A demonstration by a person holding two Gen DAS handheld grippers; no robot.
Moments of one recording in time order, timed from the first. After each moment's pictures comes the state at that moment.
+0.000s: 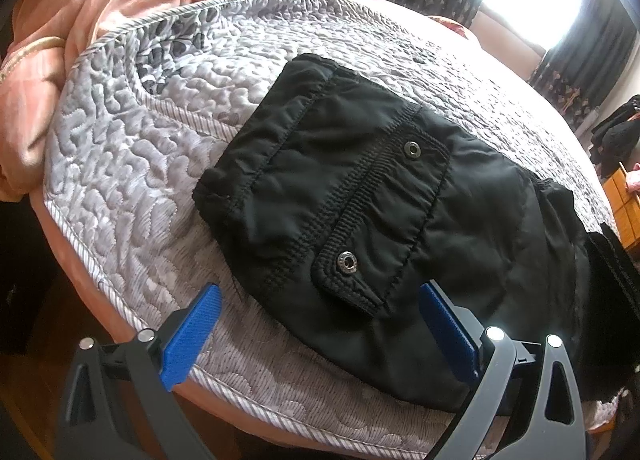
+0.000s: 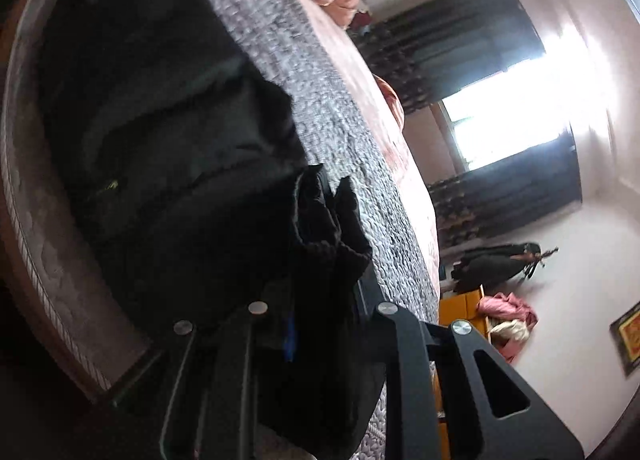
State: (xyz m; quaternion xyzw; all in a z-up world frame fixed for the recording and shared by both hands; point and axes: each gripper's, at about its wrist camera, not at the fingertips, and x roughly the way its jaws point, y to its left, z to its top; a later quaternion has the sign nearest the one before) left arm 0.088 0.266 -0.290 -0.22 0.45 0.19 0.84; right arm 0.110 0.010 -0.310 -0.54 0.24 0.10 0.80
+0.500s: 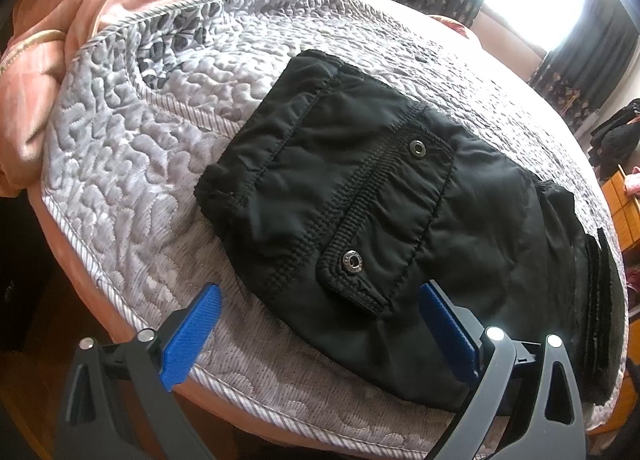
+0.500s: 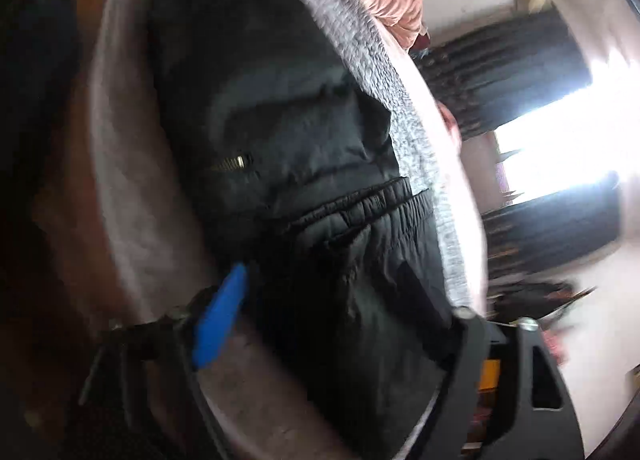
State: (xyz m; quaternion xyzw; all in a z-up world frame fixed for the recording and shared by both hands) left arm 0.087 0.269 -0.292 -0.23 0.46 0.18 0.84; right arm 0.077 0.008 -0.317 -0.52 0.27 0.22 0.78
